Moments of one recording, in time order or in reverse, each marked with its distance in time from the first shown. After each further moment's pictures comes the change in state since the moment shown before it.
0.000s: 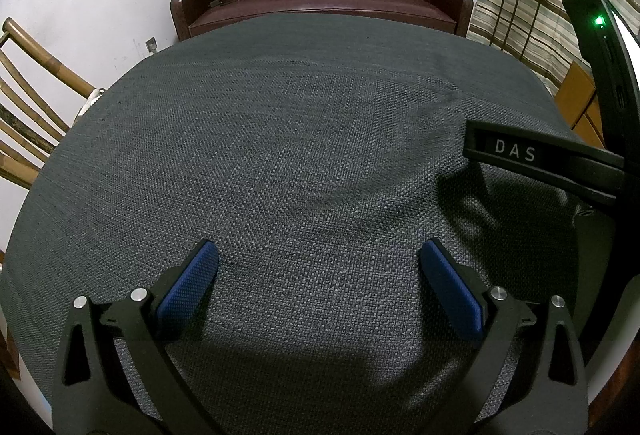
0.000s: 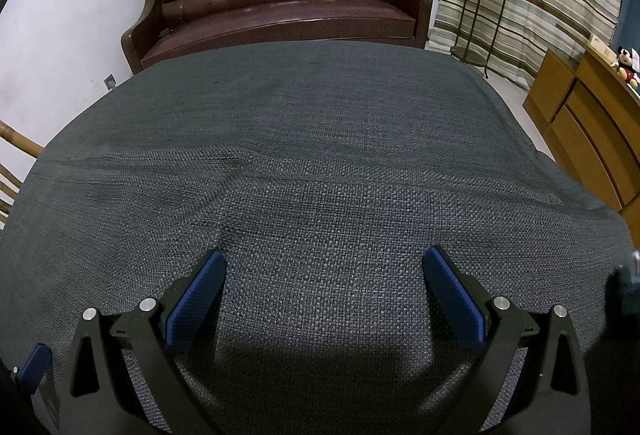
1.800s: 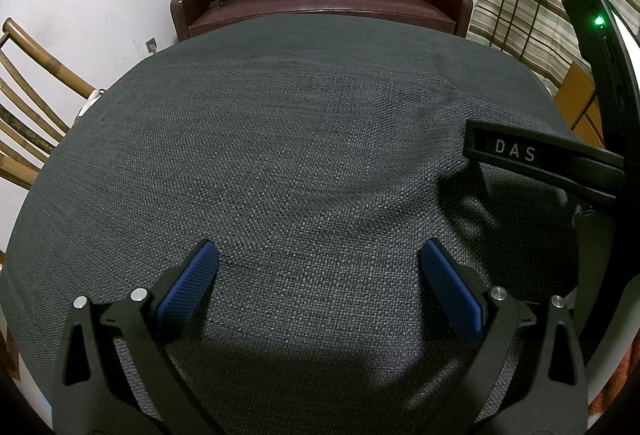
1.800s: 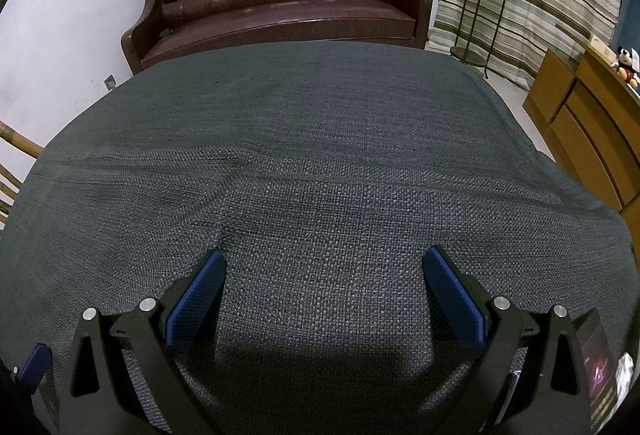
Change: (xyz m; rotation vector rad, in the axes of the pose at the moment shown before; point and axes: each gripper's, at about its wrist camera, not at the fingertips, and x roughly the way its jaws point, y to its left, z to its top) left arm 0.000 0.000 -0.001 0.000 -0.001 0.001; right arm 0.003 0.001 0.002 0.000 0.001 0.000
